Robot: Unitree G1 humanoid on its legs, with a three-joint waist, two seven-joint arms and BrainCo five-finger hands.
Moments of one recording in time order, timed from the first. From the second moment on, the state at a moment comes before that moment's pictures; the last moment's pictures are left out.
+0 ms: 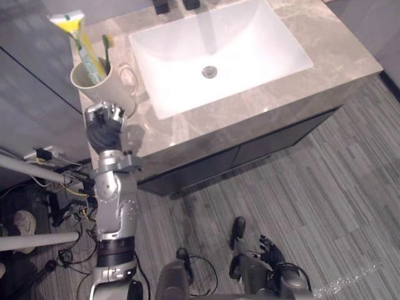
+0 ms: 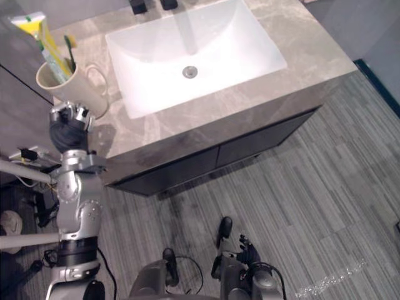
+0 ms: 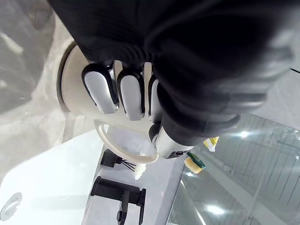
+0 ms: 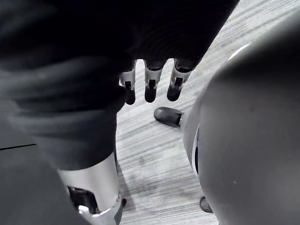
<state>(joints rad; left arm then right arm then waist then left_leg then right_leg) -0.30 0.14 0.21 -0.16 -0.44 -0.14 0.18 0.09 -0.09 0.05 0.80 0.11 -0.11 0.03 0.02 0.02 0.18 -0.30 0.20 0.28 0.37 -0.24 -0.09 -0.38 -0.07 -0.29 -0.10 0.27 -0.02</state>
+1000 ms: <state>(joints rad) -0.42 0.23 0.25 -0.10 -0.42 -0.09 0.19 0.12 -0.09 0.05 0.72 0.11 -0.11 0.05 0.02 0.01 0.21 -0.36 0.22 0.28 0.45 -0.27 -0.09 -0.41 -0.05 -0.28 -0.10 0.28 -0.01</state>
